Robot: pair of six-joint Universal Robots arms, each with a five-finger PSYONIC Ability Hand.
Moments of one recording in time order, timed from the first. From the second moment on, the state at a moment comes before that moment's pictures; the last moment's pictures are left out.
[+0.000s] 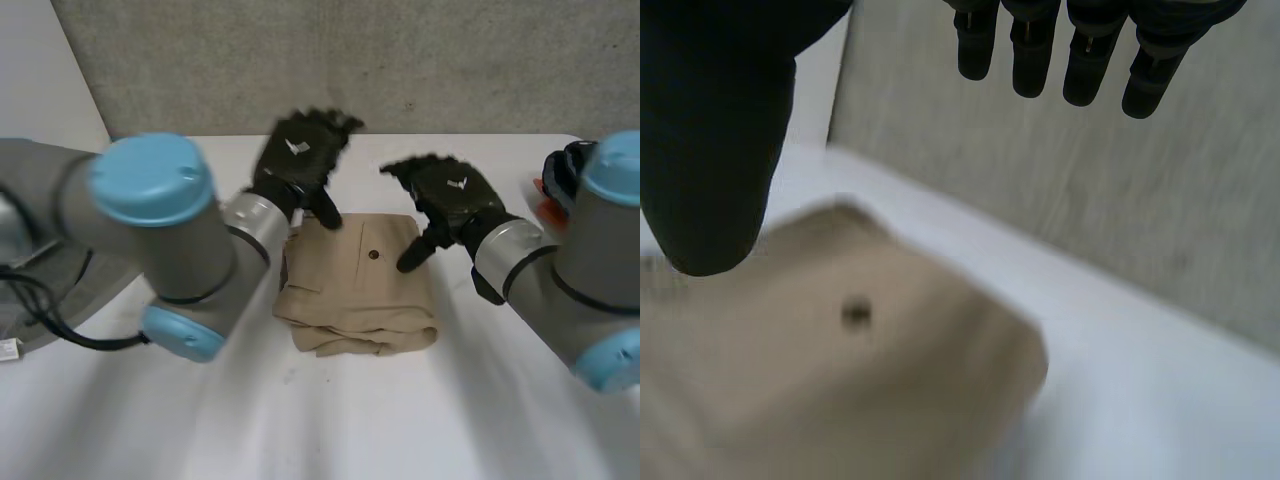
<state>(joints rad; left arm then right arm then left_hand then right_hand) 4.03 -2.19 -1.13 3.34 -1.53 3.25 2.00 -1.16 1.42 -0.05 1.35 3.05 0.20 0.21 0.22 0.20 0.05 0.23 0.22 0.21 0.22 0.05</state>
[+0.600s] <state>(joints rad) 4.08 -2.10 -1.19 3.12 -1.52 3.29 2.03 -1.16 1.53 -0.14 1.54 2.75 0.19 0.21 0.20 0.20 0.05 0.23 0.20 0.21 0.22 0.05</state>
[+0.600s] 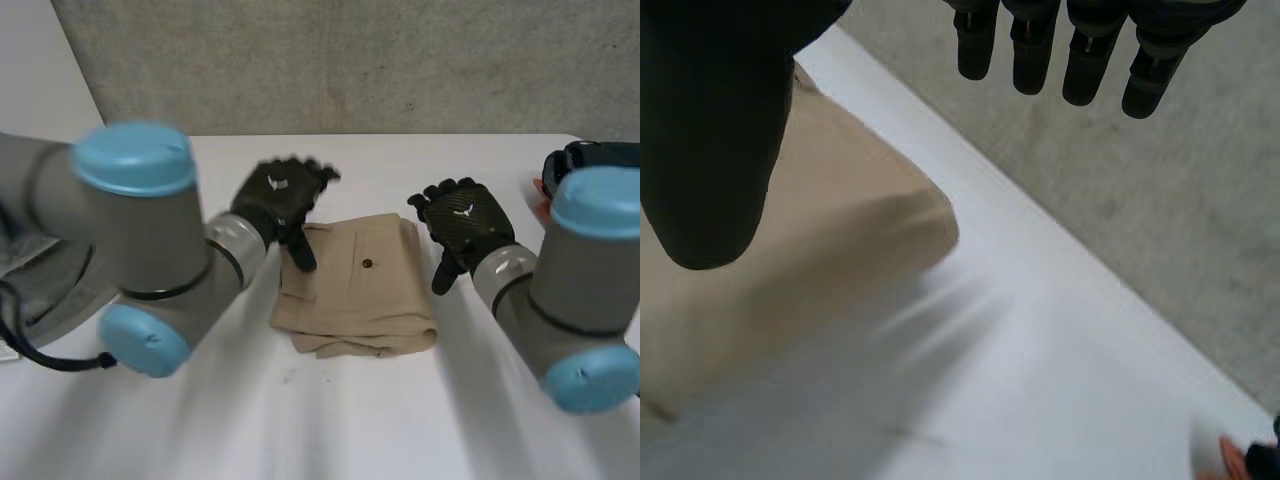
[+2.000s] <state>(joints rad) 4.18 -1.74 -1.29 3.22 -1.04 3.04 1.70 -1.12 1.11 -0.54 1.41 2.91 0.19 0.21 0.20 0.20 0.05 1.05 1.17 1.17 1.20 0.95</state>
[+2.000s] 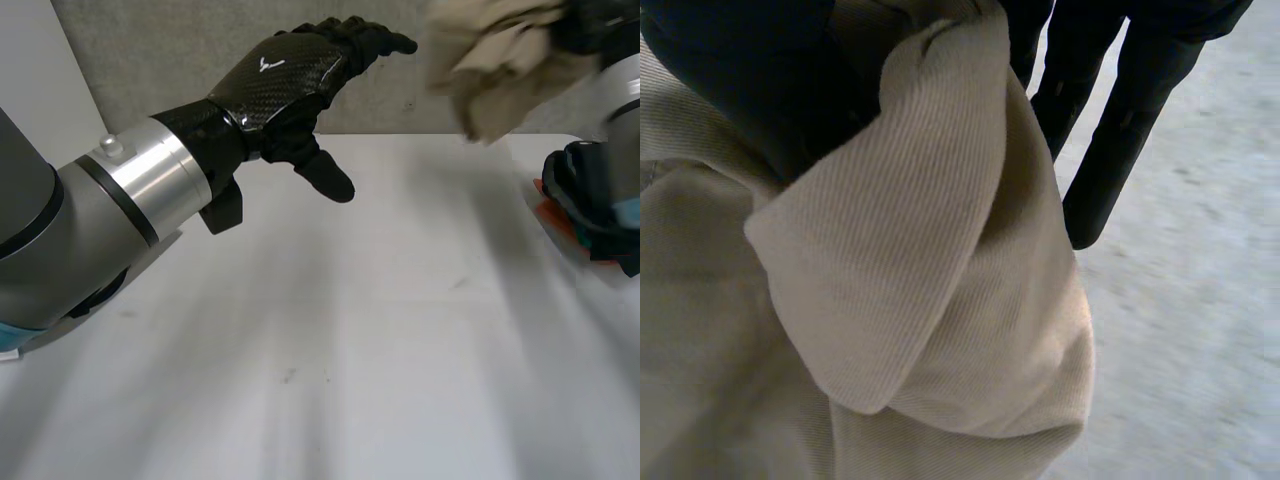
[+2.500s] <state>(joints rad) 4.13 -1.84 -1.31 3.22 -1.05 3.05 1.06 -0.68 1.13 -0.78 0.68 3.22 0.19 0.21 0.20 0.20 0.05 1.05 1.18 1.20 1.21 0.98</state>
